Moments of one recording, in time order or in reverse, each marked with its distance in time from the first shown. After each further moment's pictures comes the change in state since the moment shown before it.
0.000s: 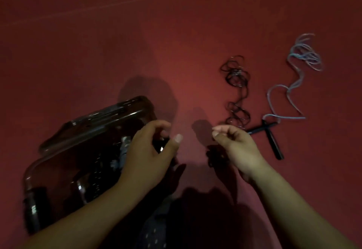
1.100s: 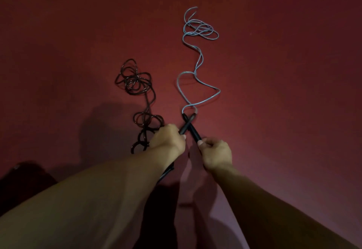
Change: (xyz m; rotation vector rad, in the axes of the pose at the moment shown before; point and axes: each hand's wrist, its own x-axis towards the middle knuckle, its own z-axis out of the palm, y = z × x) left_hand 0.077 0.049 0.318 0.827 -0.559 0.000; right_hand 0.059 0.127 -0.165 -0.112 0.627 0.246
